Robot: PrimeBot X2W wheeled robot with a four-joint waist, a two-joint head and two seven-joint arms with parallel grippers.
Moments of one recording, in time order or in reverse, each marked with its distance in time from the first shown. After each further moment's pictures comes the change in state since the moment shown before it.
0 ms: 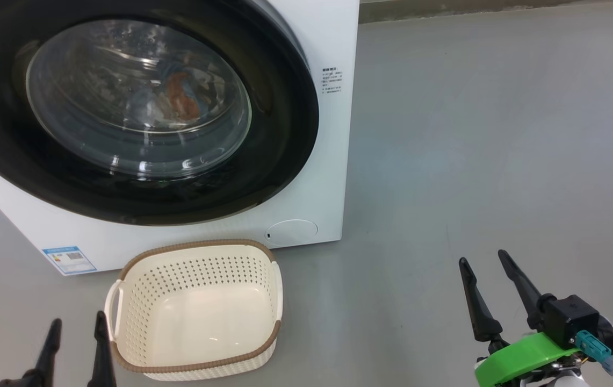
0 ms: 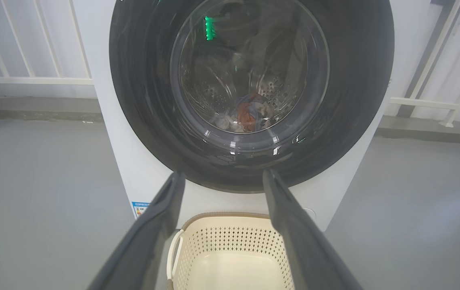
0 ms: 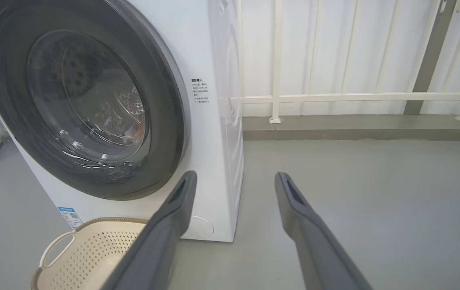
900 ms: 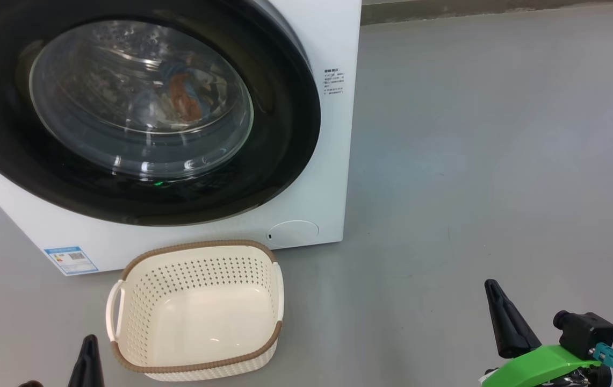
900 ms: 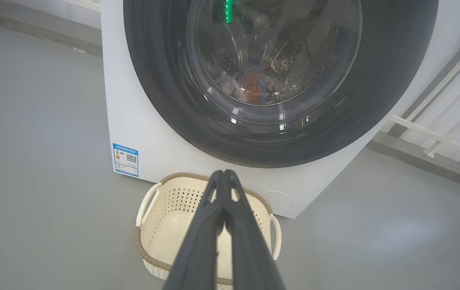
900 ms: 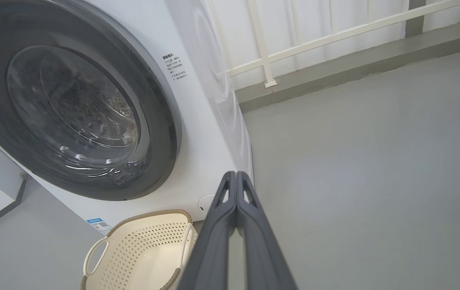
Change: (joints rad) left arm 0.000 -0.027 -0.017 0.081 -0.230 0.000 0.063; right arm 0.035 0.000 -0.007 0.071 0.251 0.000 0.057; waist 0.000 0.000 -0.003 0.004
